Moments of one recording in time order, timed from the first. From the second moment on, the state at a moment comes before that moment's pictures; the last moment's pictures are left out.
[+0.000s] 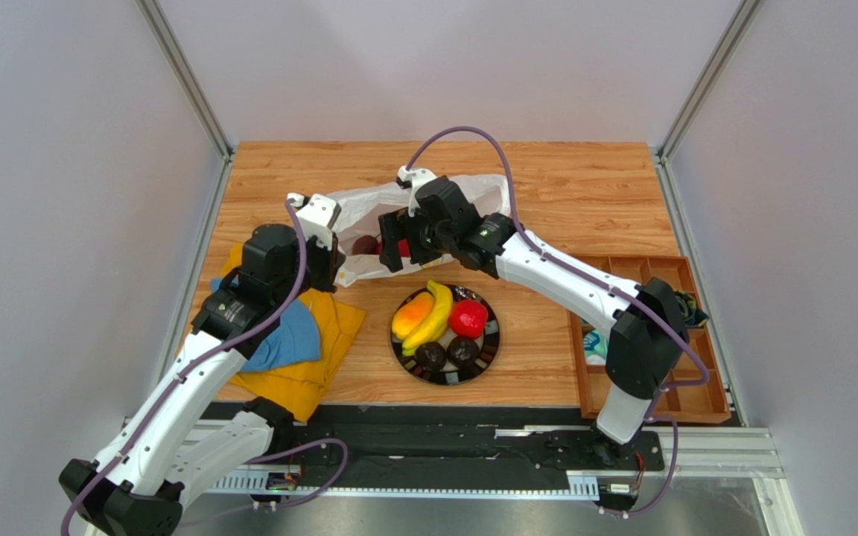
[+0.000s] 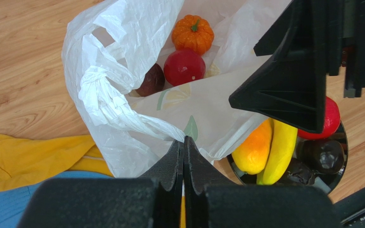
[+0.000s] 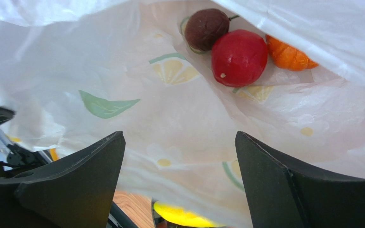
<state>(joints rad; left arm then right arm) -0.46 0.87 0.93 -0.49 0.00 -0.04 0.82 1.75 1.53 -0.41 -0.03 0.36</state>
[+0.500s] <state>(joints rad) -0.46 0.87 0.94 -0.50 0.00 -0.04 1.03 1.37 1.29 -0.33 -0.06 0.32</state>
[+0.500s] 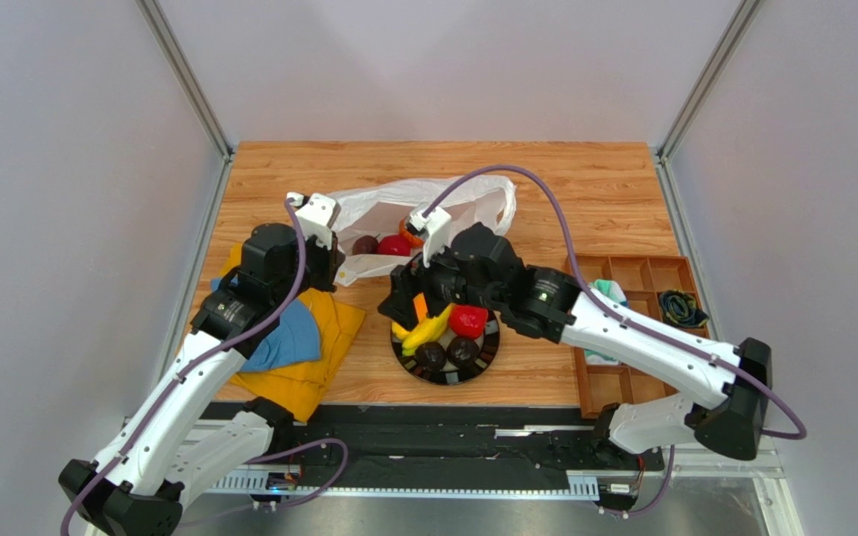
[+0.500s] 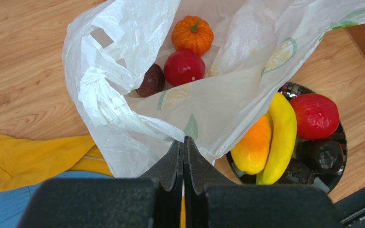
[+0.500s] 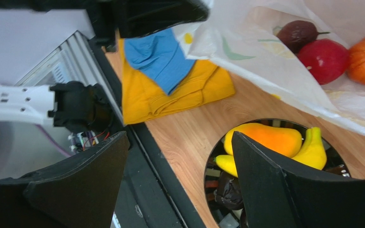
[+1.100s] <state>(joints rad) -0.46 0.87 0.94 -0.50 0.00 -0.04 0.87 1.25 1.00 -0.49 -0.04 0.44</state>
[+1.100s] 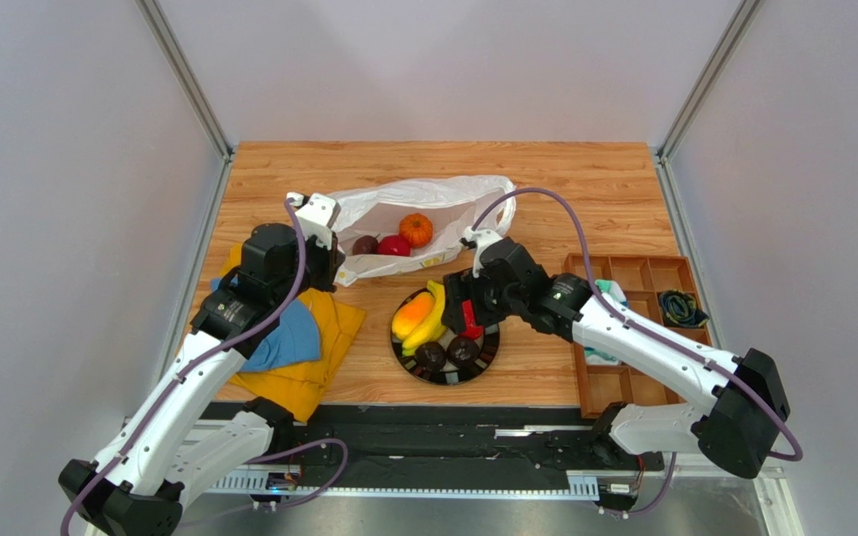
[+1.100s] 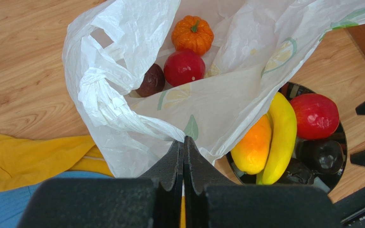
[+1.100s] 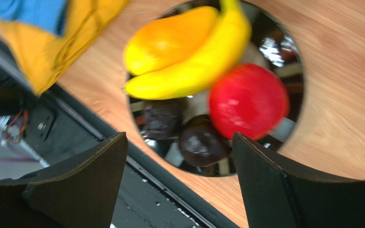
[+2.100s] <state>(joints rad) -0.46 0.87 0.94 -0.50 0.00 -0.04 0.72 1.46 0.94 -0.44 -0.02 0.50</state>
